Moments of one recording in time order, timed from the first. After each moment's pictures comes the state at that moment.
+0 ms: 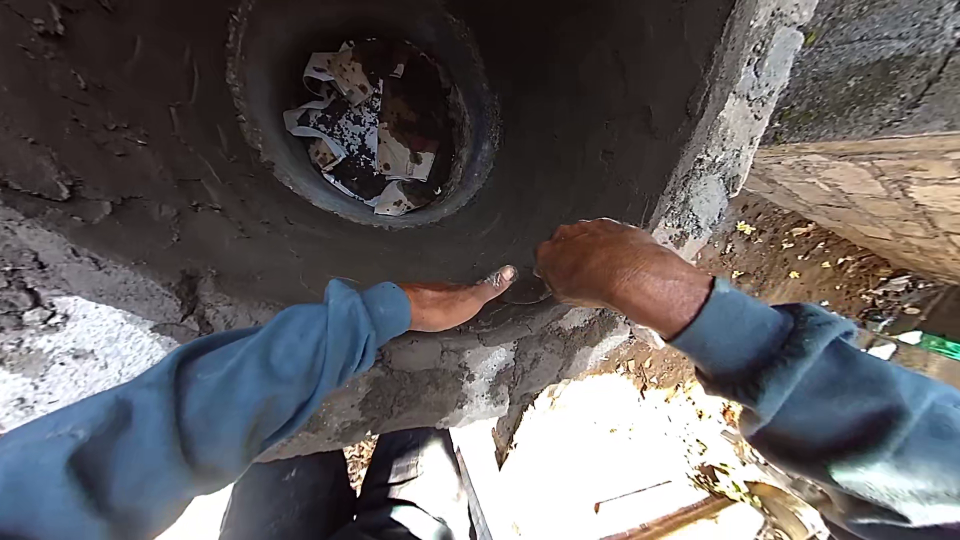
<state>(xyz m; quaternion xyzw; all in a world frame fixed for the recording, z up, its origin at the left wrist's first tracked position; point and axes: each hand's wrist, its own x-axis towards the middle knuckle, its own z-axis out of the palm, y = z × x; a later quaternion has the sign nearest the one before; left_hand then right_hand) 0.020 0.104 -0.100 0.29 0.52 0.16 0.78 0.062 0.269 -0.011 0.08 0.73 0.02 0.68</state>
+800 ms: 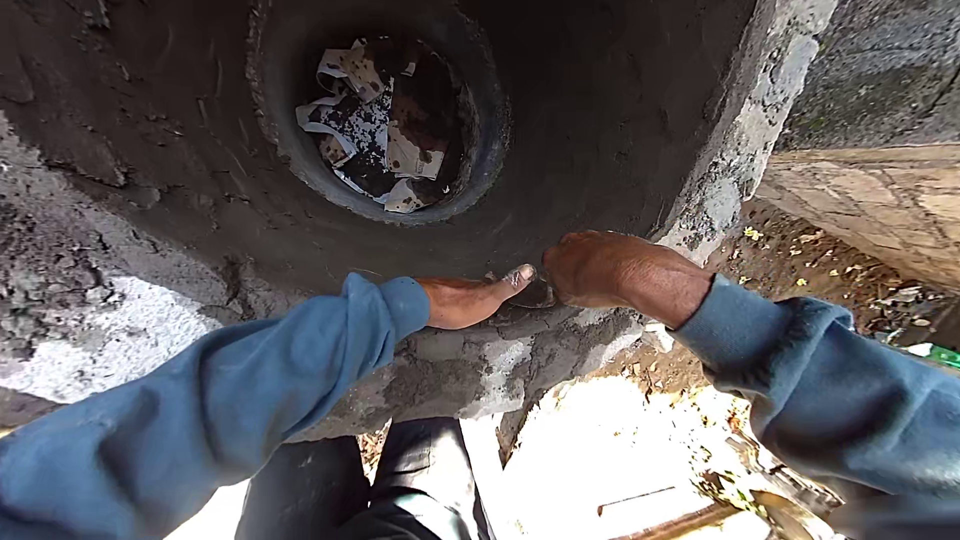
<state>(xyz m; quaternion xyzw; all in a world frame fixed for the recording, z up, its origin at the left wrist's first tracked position) 0.010 0.093 -0.086 0.30 0.52 0.16 0.78 0.057 0.255 -0.024 0.09 0.70 -0.01 0.71</state>
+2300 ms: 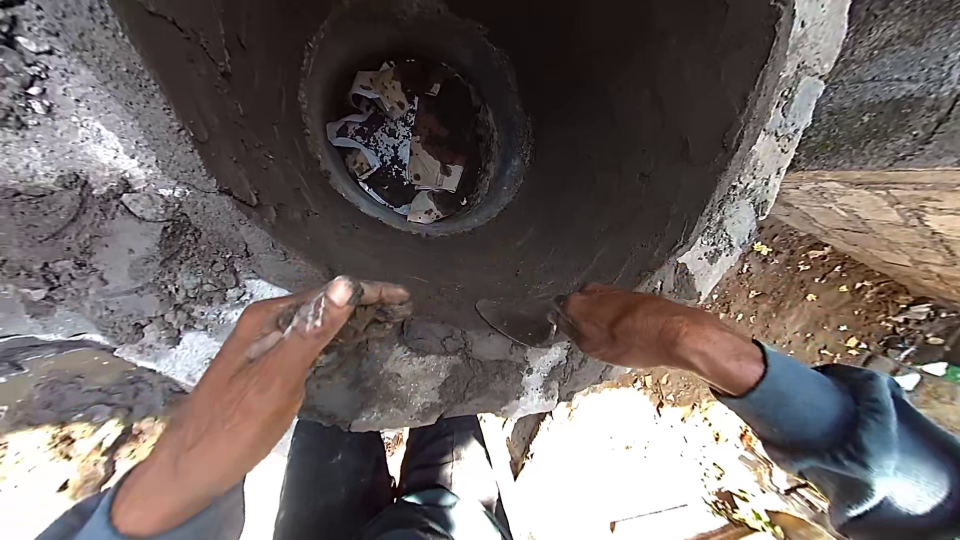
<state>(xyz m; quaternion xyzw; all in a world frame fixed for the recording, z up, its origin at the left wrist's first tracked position) -0.045 -0.100 -0.034 0.05 0.64 0.61 0.47 0.056 0.203 0.010 0.11 0.70 -0.15 0.69</state>
